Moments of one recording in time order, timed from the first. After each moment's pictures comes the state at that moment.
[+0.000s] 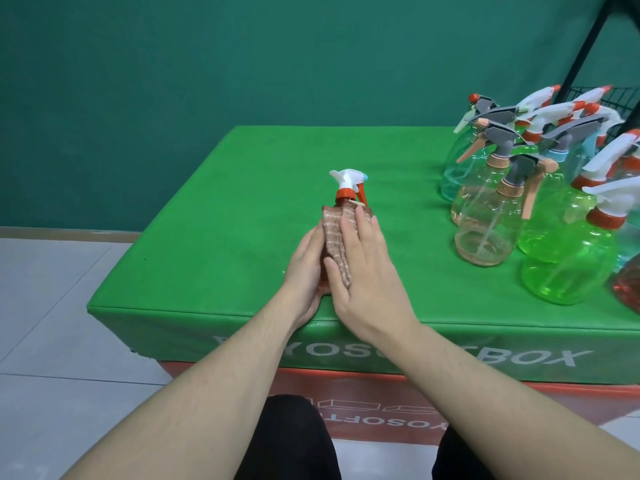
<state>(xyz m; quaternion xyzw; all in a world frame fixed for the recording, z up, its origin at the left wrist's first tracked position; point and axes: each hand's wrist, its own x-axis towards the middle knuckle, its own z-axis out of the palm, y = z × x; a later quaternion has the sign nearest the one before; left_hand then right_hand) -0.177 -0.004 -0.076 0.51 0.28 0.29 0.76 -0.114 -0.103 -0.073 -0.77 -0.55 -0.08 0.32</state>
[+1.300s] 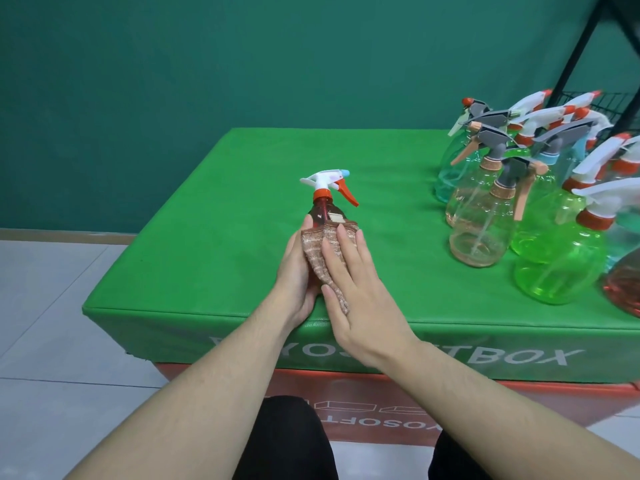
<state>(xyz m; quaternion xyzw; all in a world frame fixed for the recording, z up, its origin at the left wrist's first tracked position) -0.178 0.000 -0.078 0.42 0.25 0.31 0.81 -0.122 -0.124 -0.085 -0.72 -0.62 -0.04 0.31</state>
